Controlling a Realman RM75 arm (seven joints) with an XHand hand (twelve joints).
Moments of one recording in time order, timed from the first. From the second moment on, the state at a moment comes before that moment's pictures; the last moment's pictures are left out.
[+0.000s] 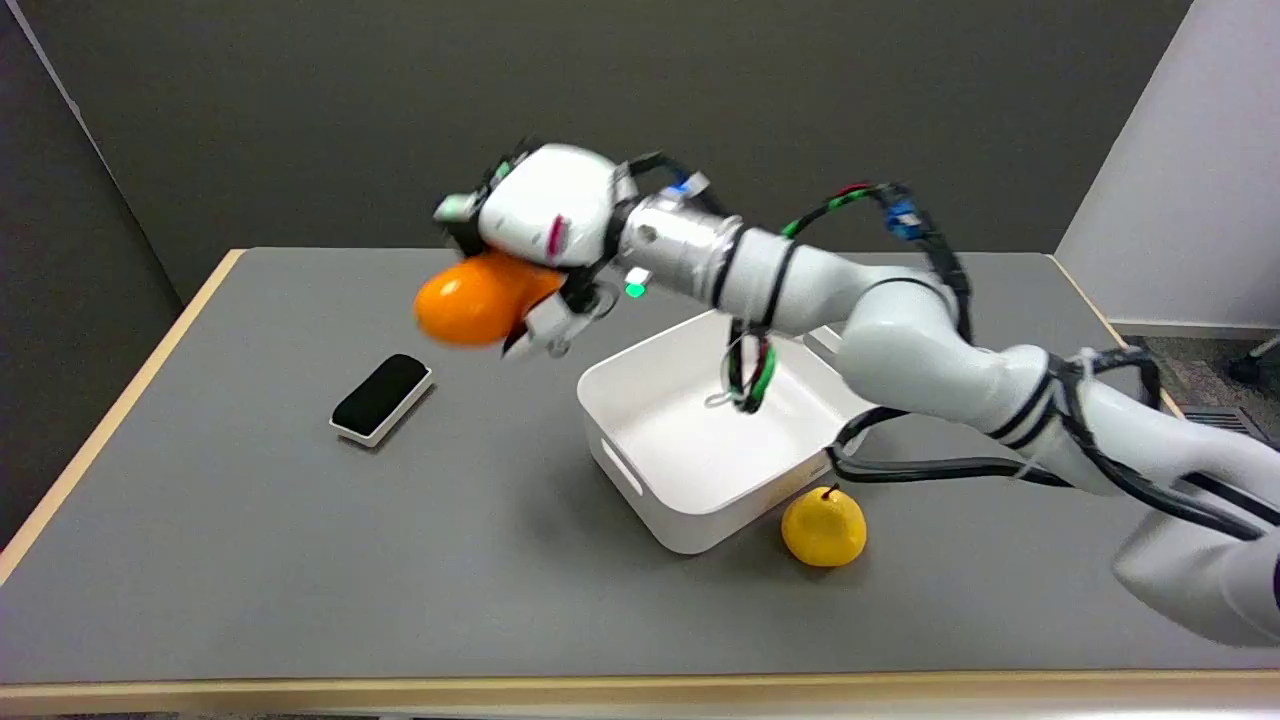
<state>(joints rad) 0.73 -1.00 -2.32 1.65 1.02 -0.20 -0.36</state>
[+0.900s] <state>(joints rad) -0.04 -0.87 -1.74 1.64 0.90 0.19 -0.43</state>
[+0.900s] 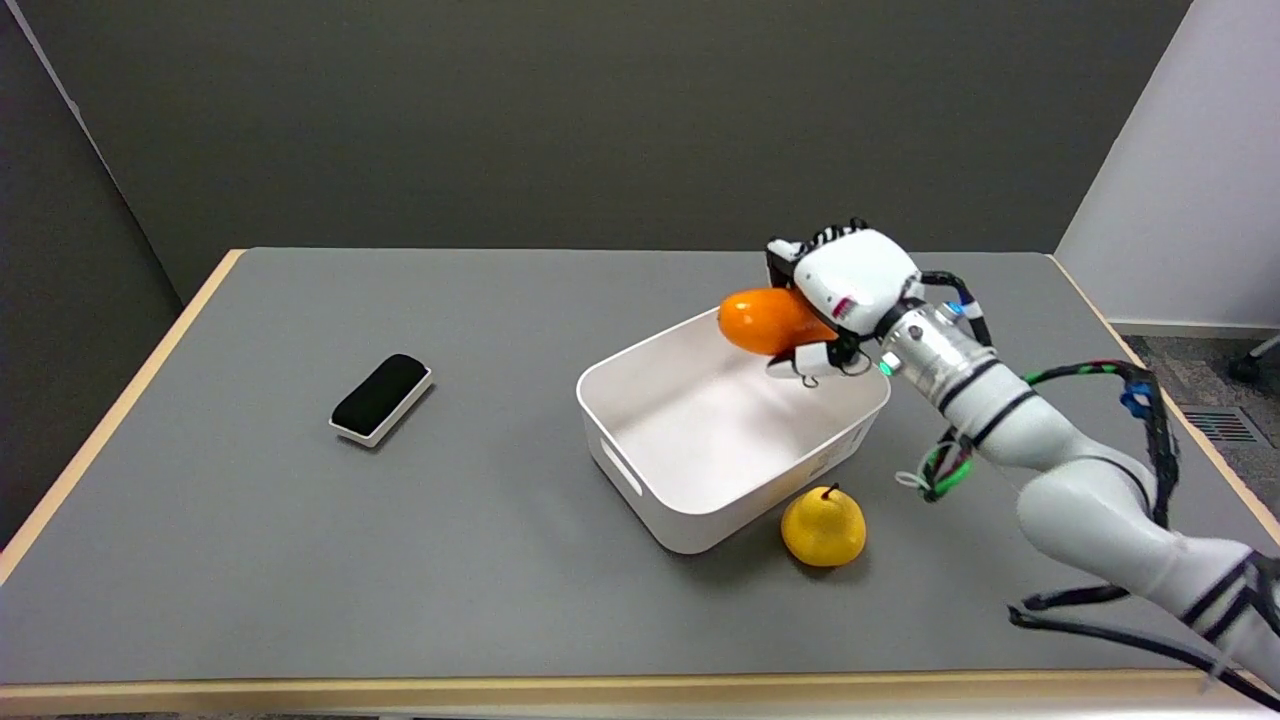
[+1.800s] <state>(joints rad) -0.11 -0.82 -1.82 1.73 0.91 0.23 -0.39</state>
